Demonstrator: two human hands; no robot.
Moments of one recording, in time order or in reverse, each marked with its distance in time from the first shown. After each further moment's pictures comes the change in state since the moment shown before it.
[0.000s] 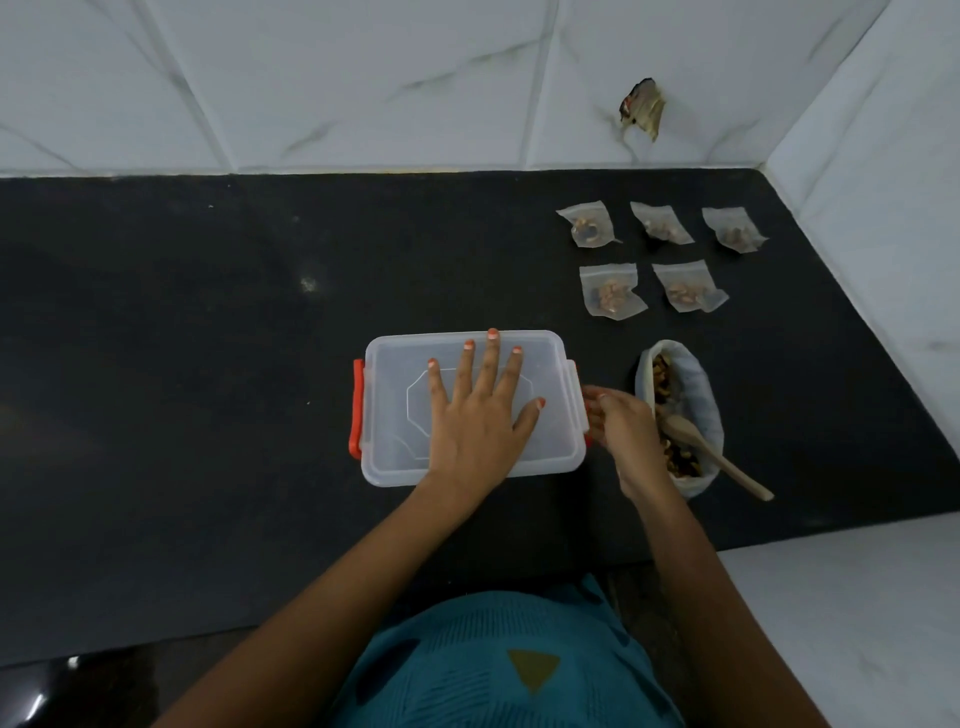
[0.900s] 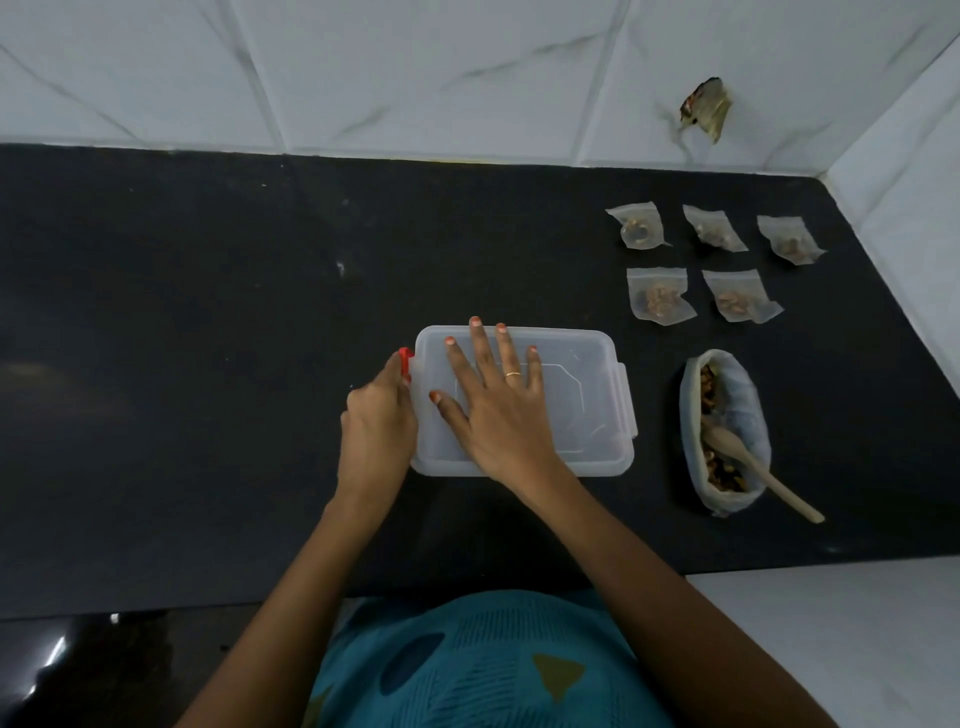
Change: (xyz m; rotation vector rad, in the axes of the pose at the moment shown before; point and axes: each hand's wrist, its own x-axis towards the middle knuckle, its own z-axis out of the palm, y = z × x) left_hand -0.045 -0.092 -0.022 -0.612 0.377 -0.297; right_hand -0.041 -0.013 0.121 -1.327 -0.219 -0.878
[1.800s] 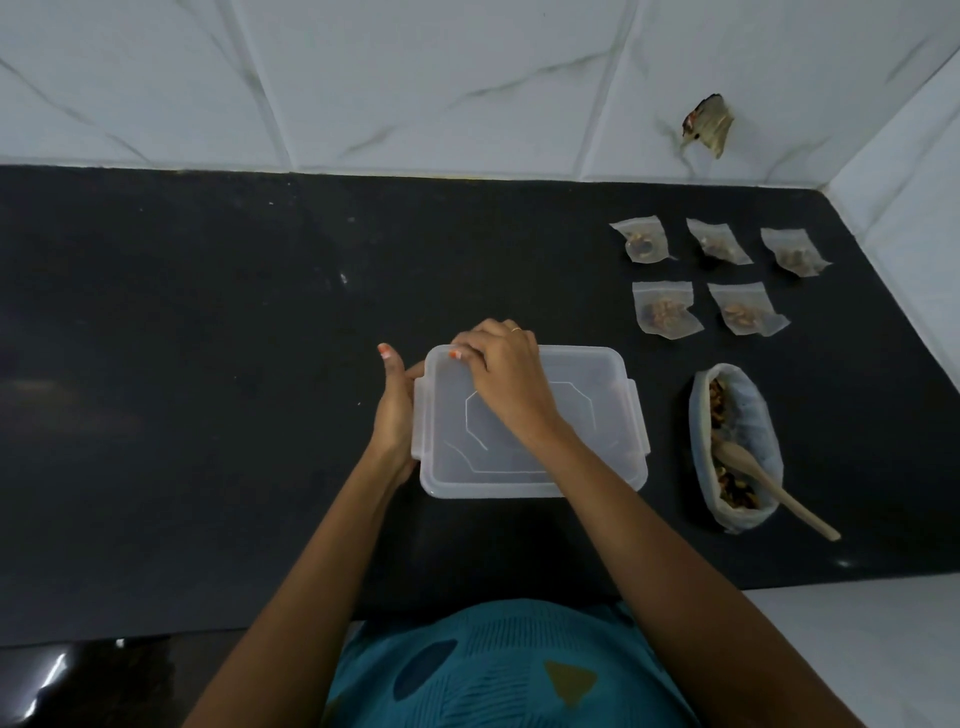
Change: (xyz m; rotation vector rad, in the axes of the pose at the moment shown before) left_hand 0.036 -0.006 0.022 -0.981 -0.276 -0.501; right_hand 0.050 0.009 -0.014 0.402 0.264 -0.035
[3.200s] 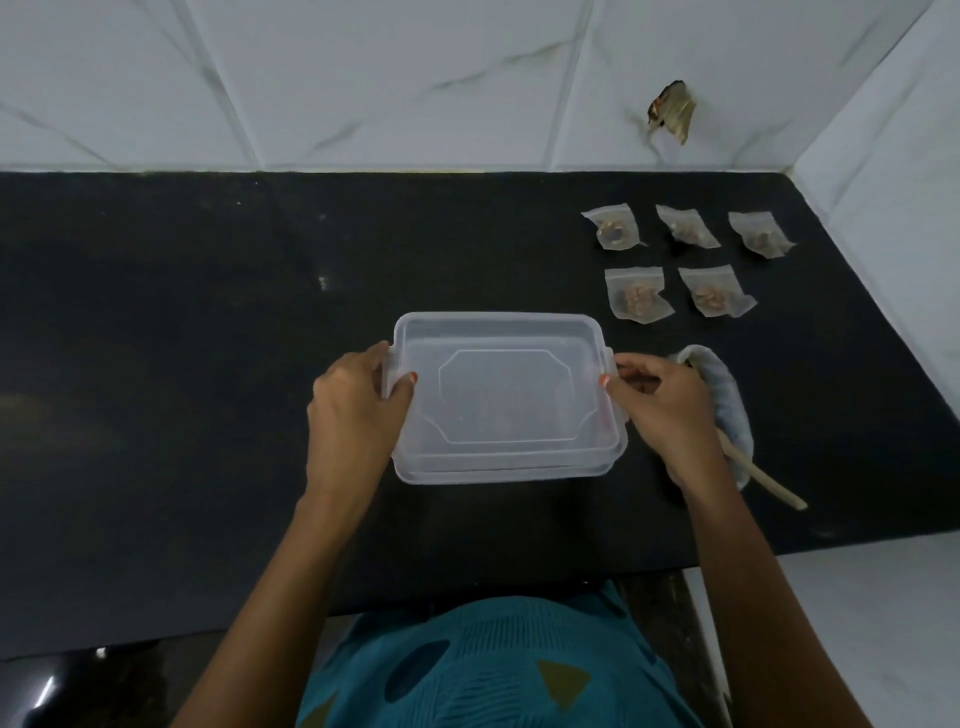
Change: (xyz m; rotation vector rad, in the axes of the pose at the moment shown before) left_hand -0.054 0.032 0.003 0.931 0.282 0.491; right_hand -0.085 0.064 -0.098 0.394 0.147 0.647
